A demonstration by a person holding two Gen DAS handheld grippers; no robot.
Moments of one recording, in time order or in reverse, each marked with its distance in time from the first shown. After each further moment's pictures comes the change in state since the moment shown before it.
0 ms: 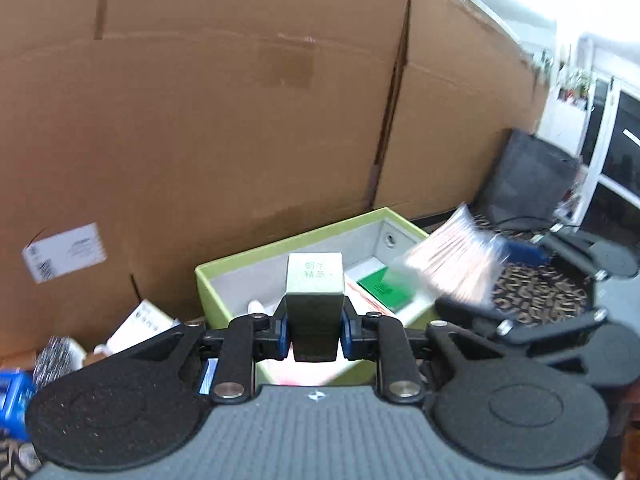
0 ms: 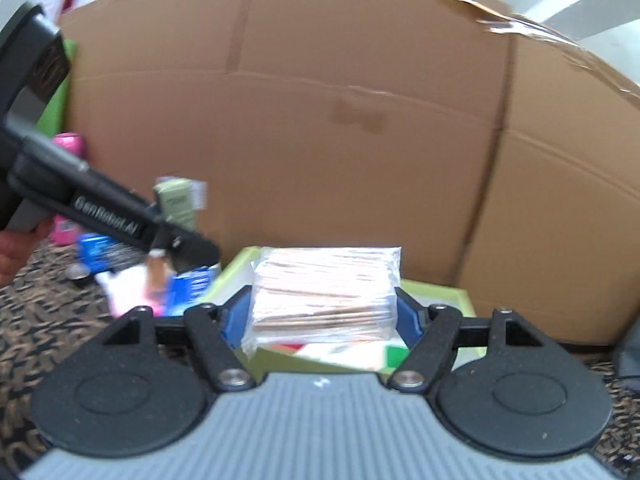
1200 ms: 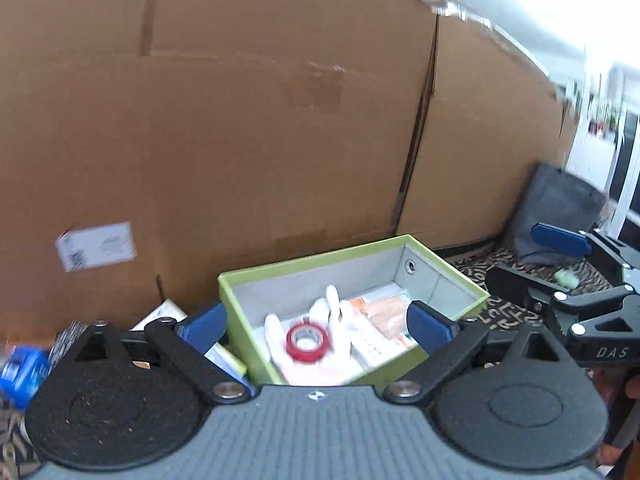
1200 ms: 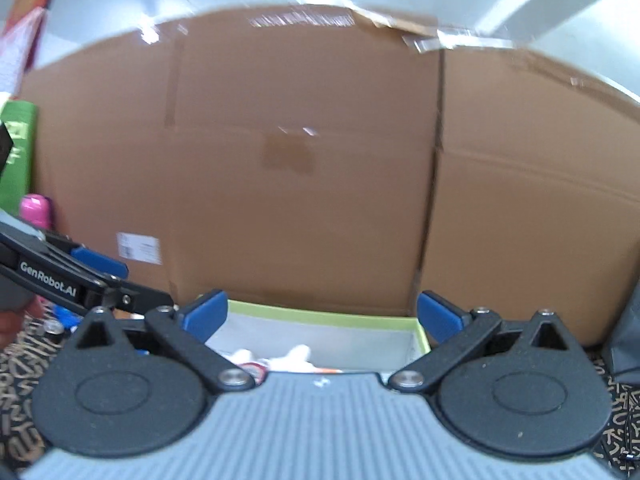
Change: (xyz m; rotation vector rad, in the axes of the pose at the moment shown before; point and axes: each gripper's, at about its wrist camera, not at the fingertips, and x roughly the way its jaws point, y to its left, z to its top) left arm -0.032 -0.015 -0.019 -0.090 -0.105 0.093; right arm -0.030 -0.015 -0.012 0.103 -0.150 0.017
